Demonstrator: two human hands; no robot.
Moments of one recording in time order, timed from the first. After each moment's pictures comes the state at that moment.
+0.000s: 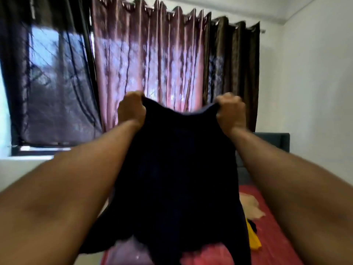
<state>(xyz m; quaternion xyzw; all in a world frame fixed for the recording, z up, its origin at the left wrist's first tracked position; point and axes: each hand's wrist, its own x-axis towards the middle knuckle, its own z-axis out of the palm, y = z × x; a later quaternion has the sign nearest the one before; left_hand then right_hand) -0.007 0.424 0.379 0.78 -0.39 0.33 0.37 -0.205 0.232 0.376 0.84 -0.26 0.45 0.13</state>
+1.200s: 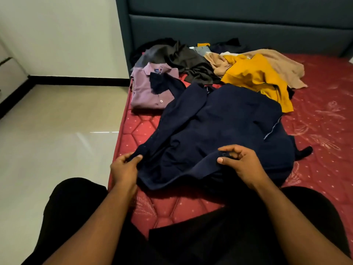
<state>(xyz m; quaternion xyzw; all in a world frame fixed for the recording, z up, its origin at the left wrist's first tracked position) -0.044 0.519 -0.183 0.68 0.09 -0.13 0.72 -0.243 0.288 -0.123 0.74 -0.30 0.18 -0.58</state>
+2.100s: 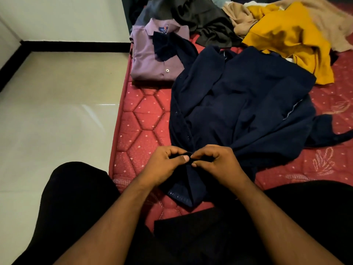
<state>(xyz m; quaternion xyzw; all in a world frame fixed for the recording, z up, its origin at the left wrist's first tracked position) -0.073 0.488 -0.188 0.69 -0.22 -0.39 0.57 -0.188 0.342 -0.174 0.86 -0.14 0.14 -0.48</state>
